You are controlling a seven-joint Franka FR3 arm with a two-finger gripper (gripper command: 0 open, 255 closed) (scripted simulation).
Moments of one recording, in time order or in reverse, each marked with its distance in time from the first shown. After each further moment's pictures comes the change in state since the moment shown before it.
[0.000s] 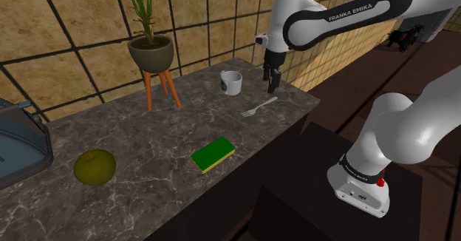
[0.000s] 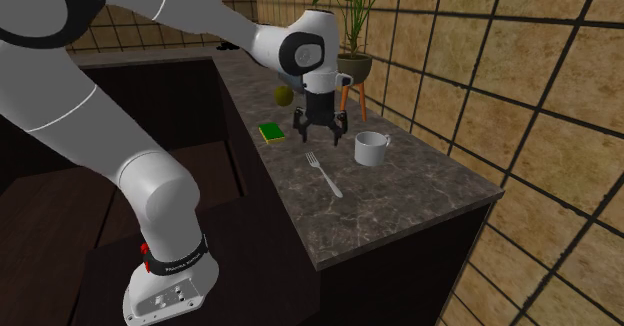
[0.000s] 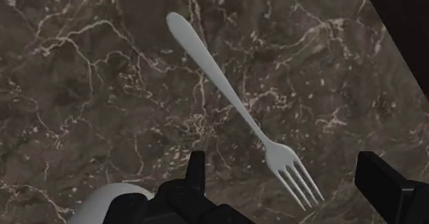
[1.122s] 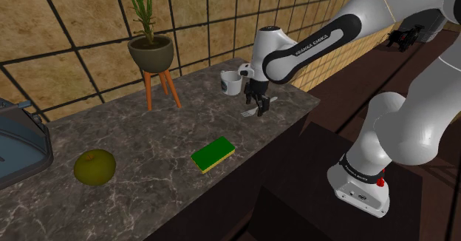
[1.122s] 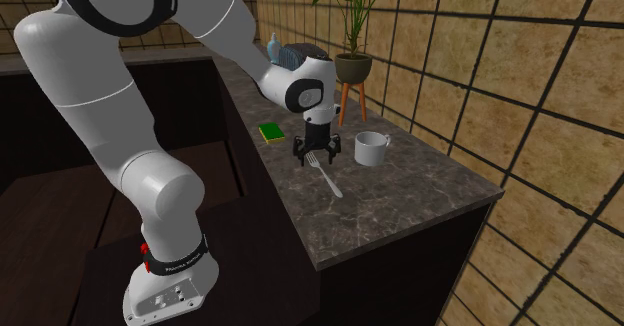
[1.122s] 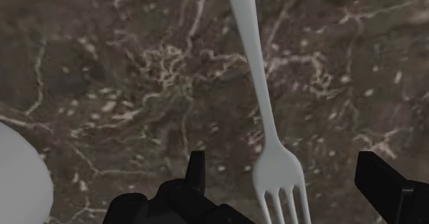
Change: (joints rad) arm 0.128 0.248 -0.051 -0.060 0.095 0.291 -0.390
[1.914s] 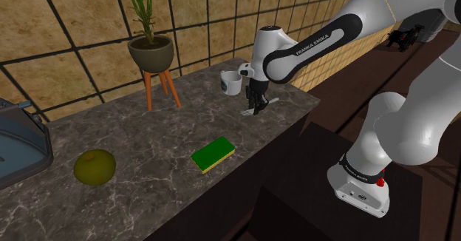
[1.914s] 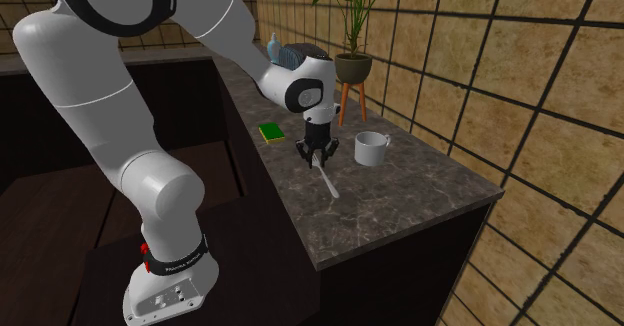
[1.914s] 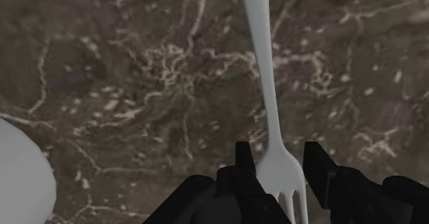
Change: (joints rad) arm 0.000 -0.005 0.000 -0.002 -0.001 0.003 0.001
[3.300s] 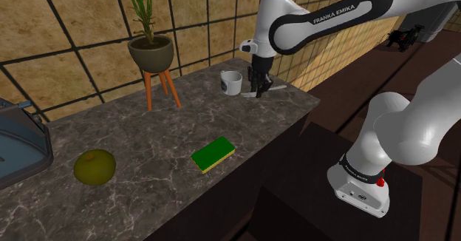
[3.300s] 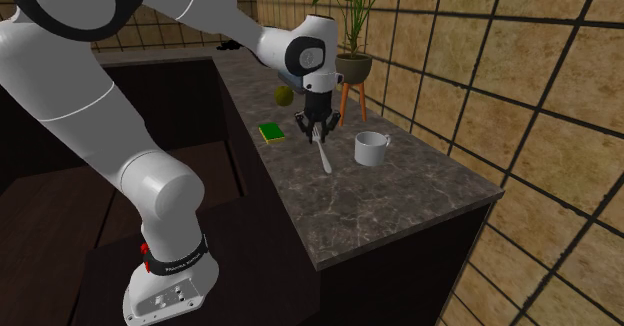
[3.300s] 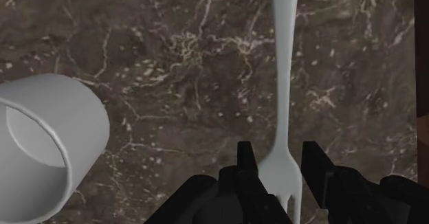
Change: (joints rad) arm -0.008 -0.137 0.020 0.129 -0.035 -0.267 0.038
